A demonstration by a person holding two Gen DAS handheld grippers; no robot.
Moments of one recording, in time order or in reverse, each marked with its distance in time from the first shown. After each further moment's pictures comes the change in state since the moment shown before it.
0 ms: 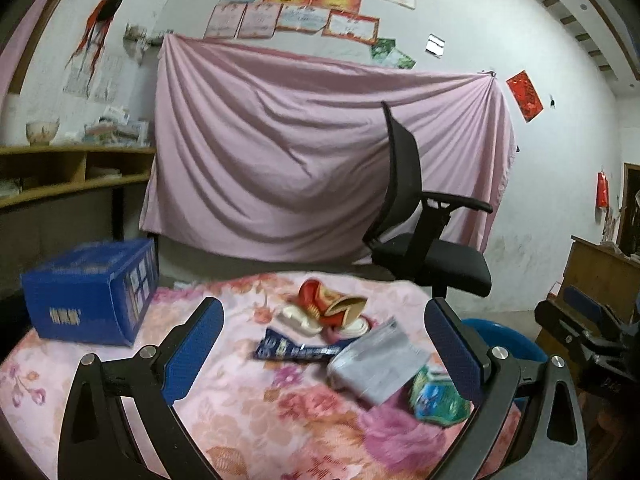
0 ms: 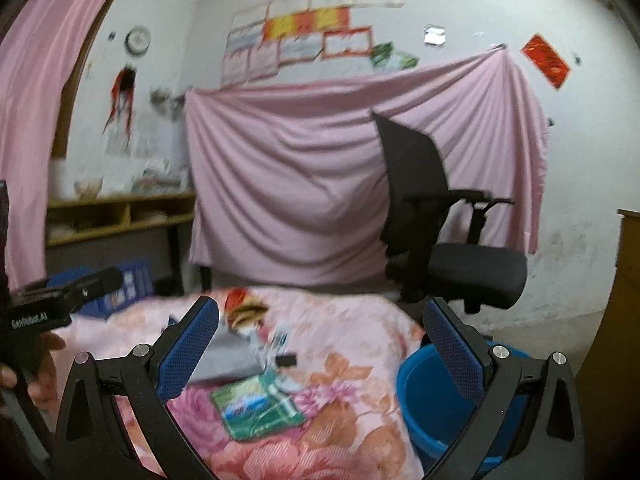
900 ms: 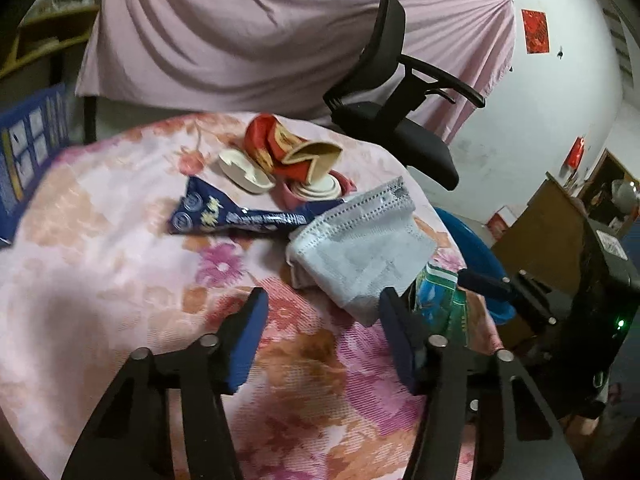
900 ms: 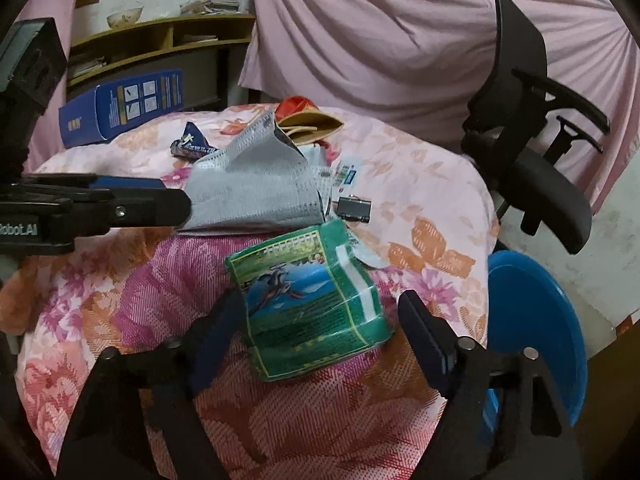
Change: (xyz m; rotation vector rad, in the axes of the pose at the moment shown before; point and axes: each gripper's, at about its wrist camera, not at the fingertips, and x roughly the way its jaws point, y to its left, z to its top) left arm 0.096 0.011 -0.034 -0.132 0.543 -0.239; right arm 0.090 0.038 -0.059 -0.229 0.590 0.170
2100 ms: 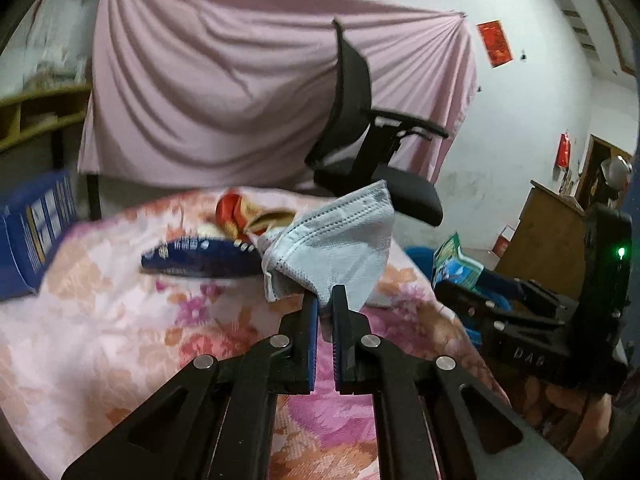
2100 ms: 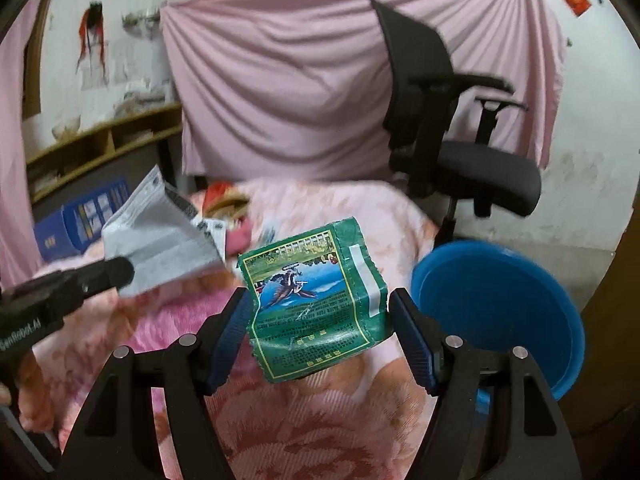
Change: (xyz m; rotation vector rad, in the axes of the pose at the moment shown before) left arm -0.037 -0.055 -0.019 0.188 -0.282 0.060; right arm -0.052 -0.048 -0.013 0.310 -0.253 -0.107
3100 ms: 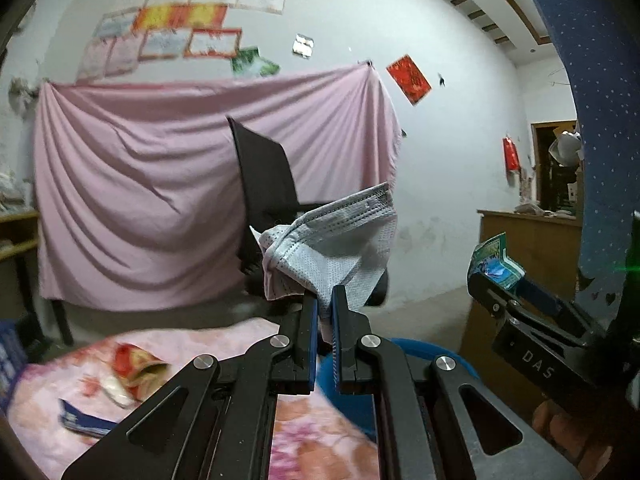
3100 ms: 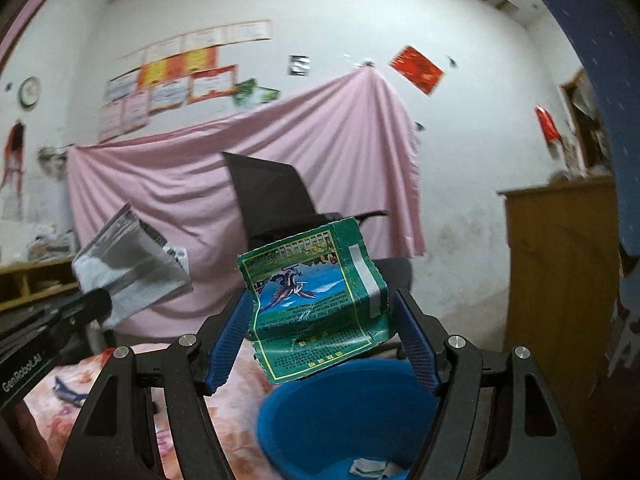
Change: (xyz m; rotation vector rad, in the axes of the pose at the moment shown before) left arm 0.044 -0.136 0.050 0.234 -0.269 -0.121; right arm -0.085 -0.101 0.003 0.234 -0.511 -0.383
